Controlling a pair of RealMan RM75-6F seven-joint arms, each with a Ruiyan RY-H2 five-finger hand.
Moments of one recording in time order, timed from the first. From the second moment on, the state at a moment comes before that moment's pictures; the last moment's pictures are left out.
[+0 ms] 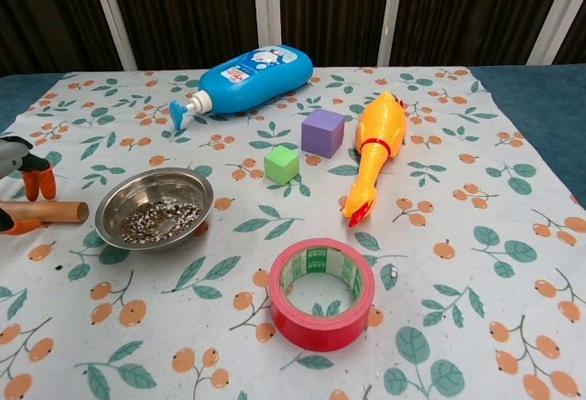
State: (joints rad) left arm -0.49 -1.51 -0.13 -1.49 0.90 1.14 0.74; right arm 0.10 -1.12 0.06 -1.65 -1.44 1.41 0.00
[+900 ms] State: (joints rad) left arm -0.51 -1.53 -0.12 -1.45 0.95 1.15 0.66; right arm 0.10 -1.12 0.06 -1.65 -1.44 1.41 -0.01
